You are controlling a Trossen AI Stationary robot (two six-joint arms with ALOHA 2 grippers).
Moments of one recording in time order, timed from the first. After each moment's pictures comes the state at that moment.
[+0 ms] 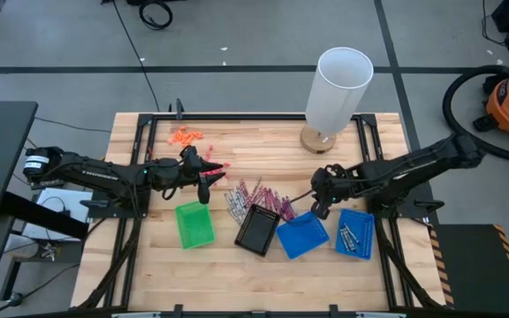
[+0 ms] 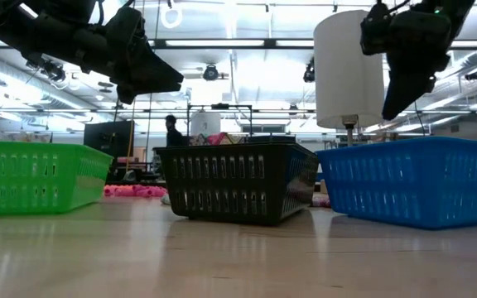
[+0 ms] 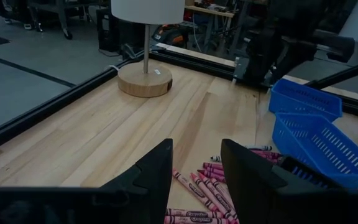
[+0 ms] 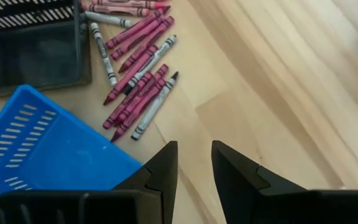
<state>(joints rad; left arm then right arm) 0.01 1.00 0.37 0.43 -0.30 -0.22 0.21 1.18 0.83 -0.79 0.29 0.71</state>
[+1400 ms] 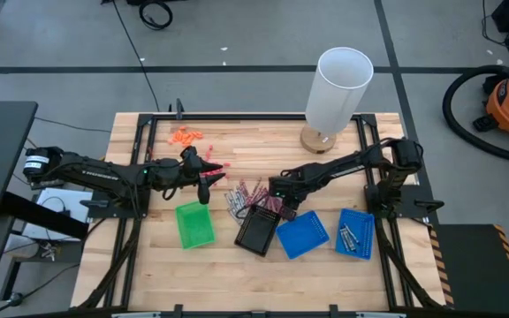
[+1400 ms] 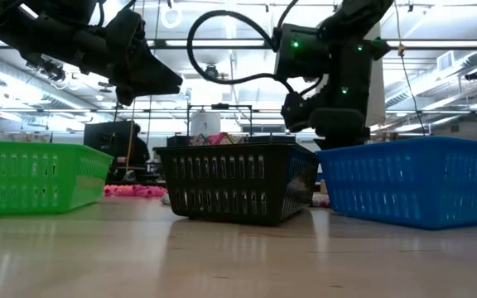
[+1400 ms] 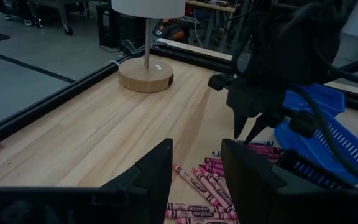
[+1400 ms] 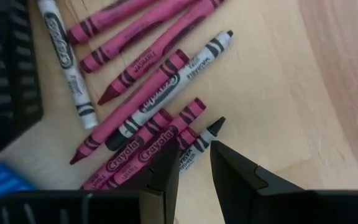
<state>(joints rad) 0.01 1.00 0.37 0.41 -0.30 -0.22 0.02 1.80 1.08 -0.67 0.04 0.46</state>
